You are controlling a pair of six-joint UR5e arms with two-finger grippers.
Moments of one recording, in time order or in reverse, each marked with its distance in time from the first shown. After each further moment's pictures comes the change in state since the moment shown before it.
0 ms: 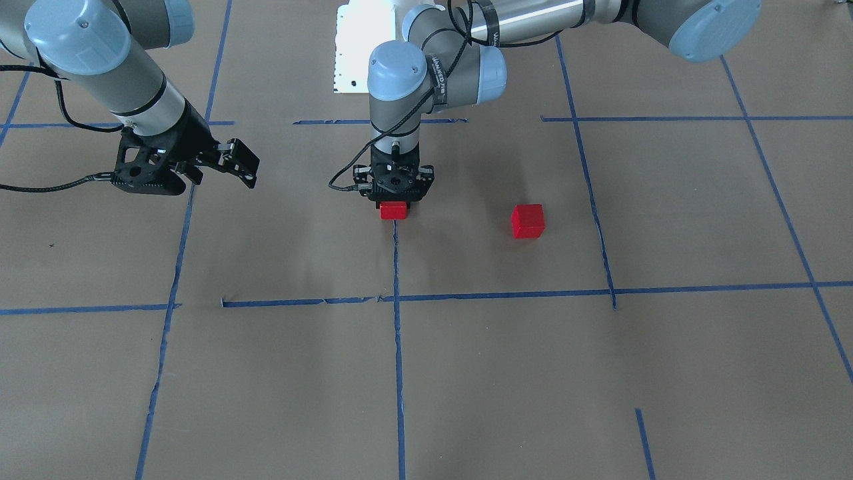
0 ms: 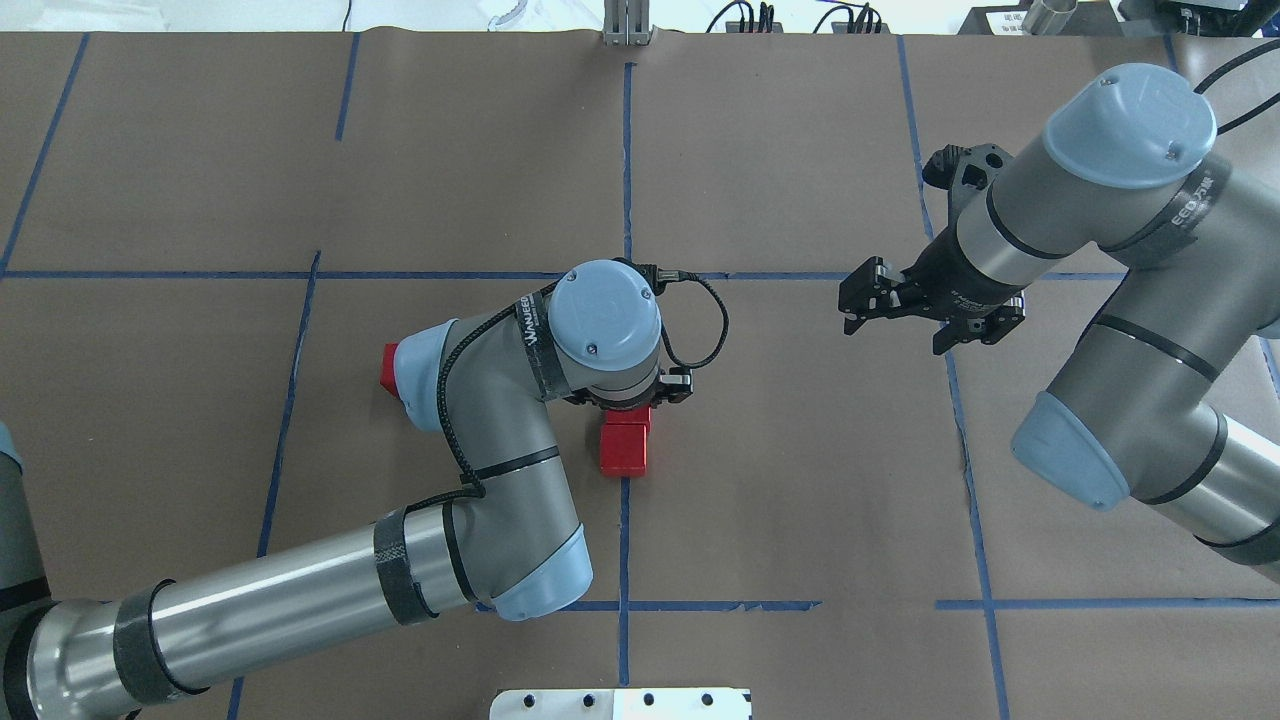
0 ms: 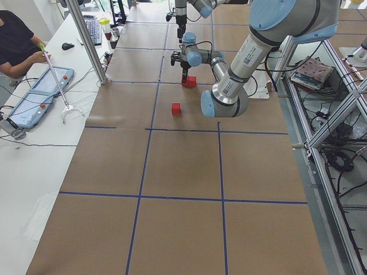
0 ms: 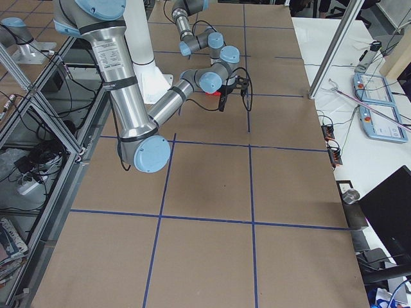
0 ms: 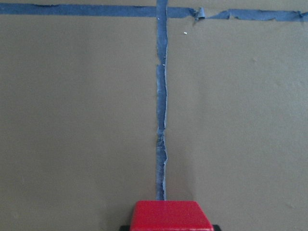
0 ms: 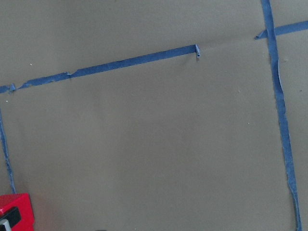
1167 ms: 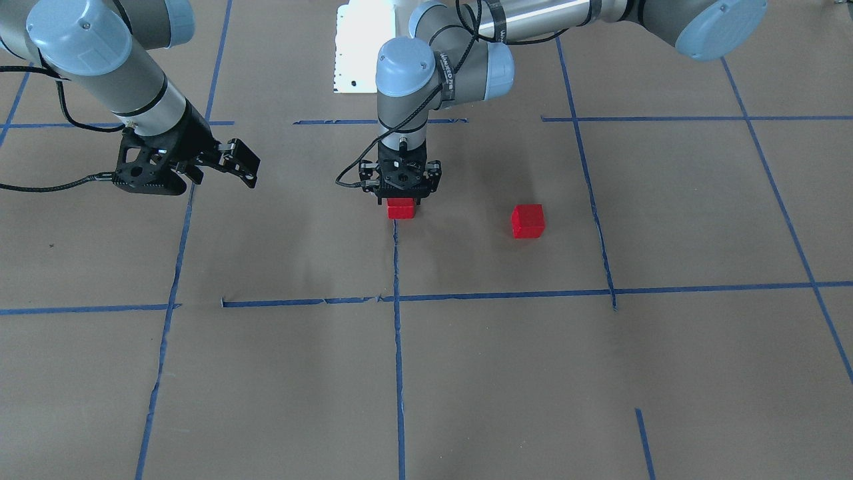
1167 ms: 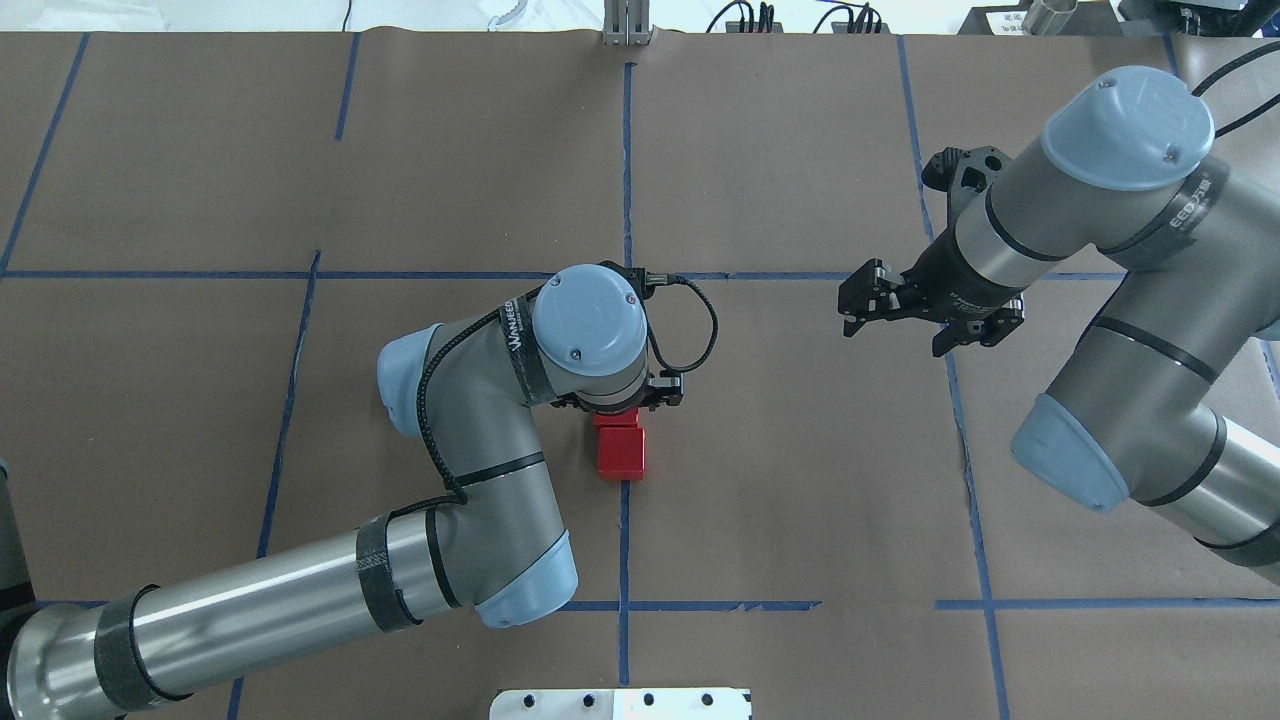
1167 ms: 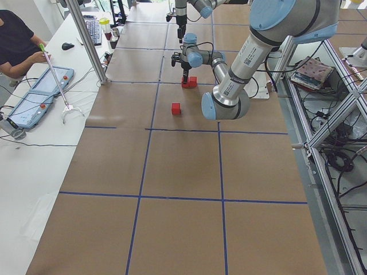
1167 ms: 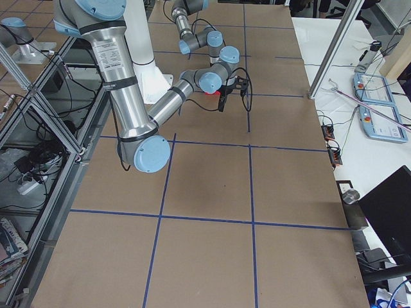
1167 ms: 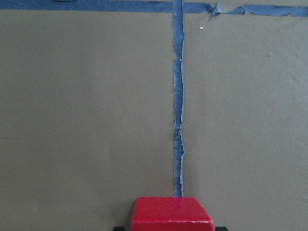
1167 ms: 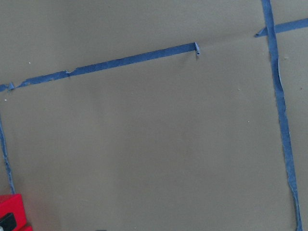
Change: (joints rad) left arm 0.001 0.026 -0.037 0.010 0.002 0.000; right arm -0.003 -0.001 0.001 0.000 0.000 0.003
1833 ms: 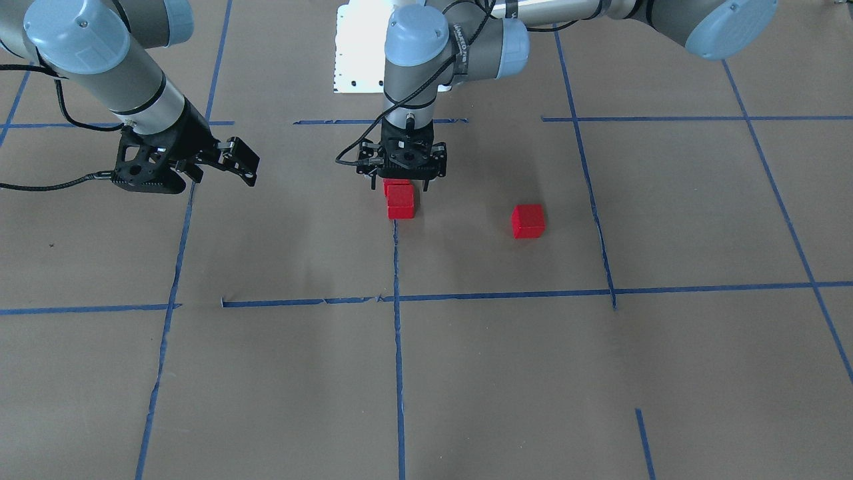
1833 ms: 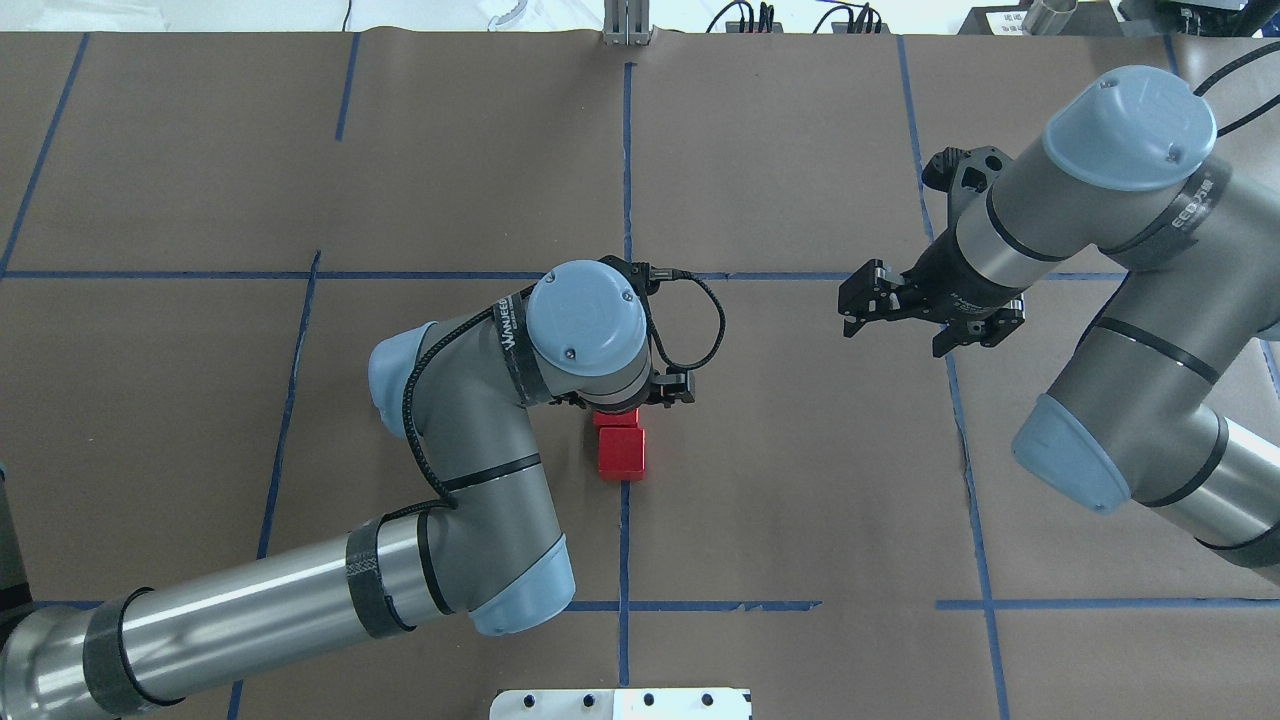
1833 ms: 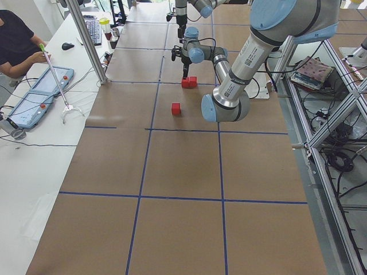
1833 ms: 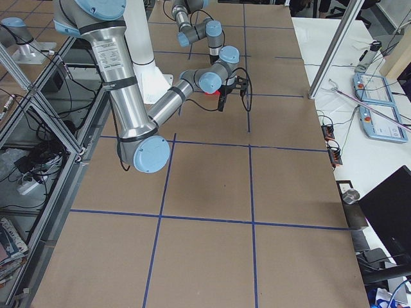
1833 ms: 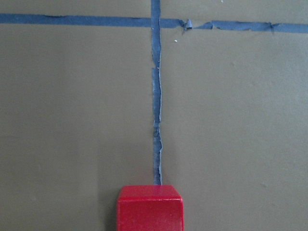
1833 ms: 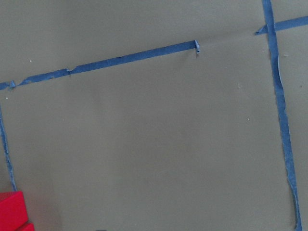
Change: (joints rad) left arm -0.042 0.054 -0.159 0.060 -0.002 0.014; right arm 0.003 -0.004 0.004 0.000 0.010 -0.001
